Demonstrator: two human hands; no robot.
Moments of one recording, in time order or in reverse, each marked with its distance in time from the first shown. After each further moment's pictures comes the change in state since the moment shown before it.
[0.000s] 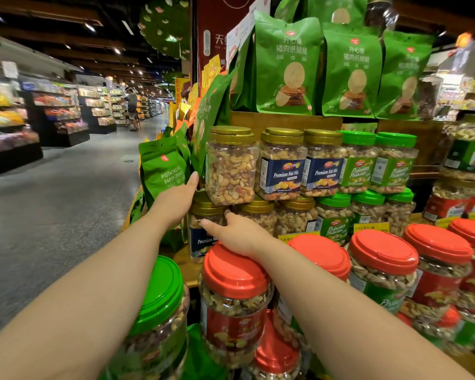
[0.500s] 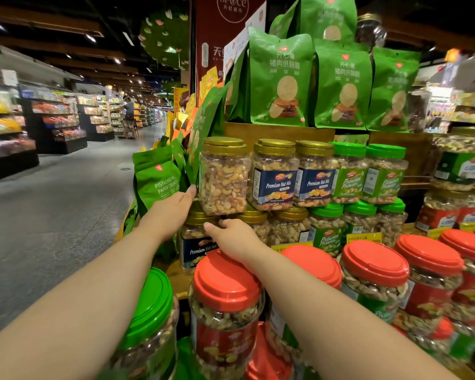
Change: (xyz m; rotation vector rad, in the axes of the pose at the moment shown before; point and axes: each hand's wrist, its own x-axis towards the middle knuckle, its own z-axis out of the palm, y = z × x) left_hand -0.002 -0.001 0.003 -0.045 0.143 0.110; right_hand 0.002 0.003 -0.001 0.260 0.113 0.037
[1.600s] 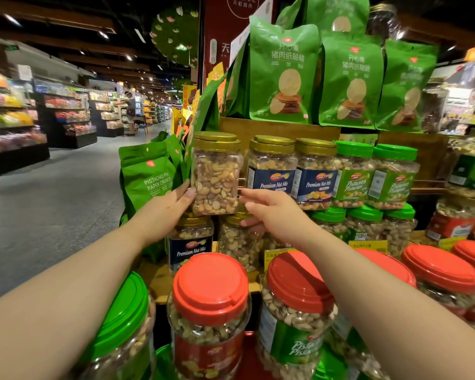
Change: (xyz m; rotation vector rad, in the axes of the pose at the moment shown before) left_hand -0.013 0.004 0.002 0.188 -0.197 0.197; right_hand 0.003 0.038 -0.092 0.188 0.044 -0.218
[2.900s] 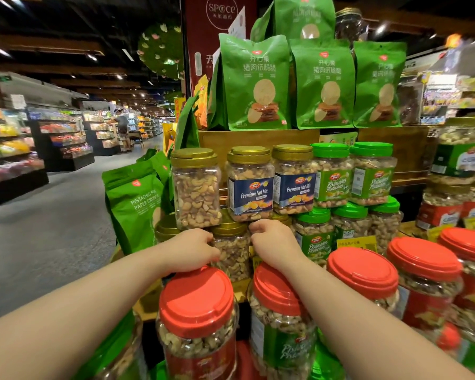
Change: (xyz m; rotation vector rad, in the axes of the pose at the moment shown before) left_hand -0.027 0.093 0.035 0.239 -0.341 -0.130; right_hand -0.011 0.042 0.001 -0.306 0.172 0.226
